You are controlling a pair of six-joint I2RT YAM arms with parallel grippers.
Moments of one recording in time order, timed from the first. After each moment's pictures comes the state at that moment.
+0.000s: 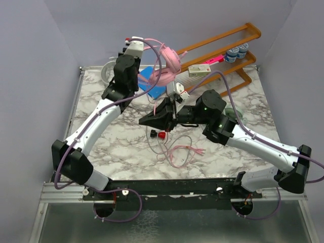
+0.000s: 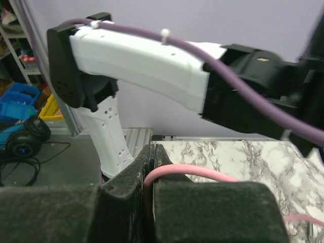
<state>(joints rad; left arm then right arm) -0.47 1.53 1.53 0.00 -0.57 0.22 1.02 1.32 1.27 0.28 -0.63 0.12</state>
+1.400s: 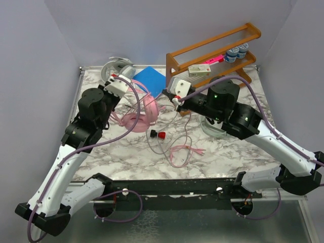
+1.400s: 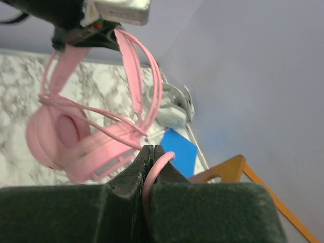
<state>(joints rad) -0.46 0.91 1.19 -0.44 -0.35 0.48 1.01 1.29 1.60 -0.35 -0.06 -0.57</state>
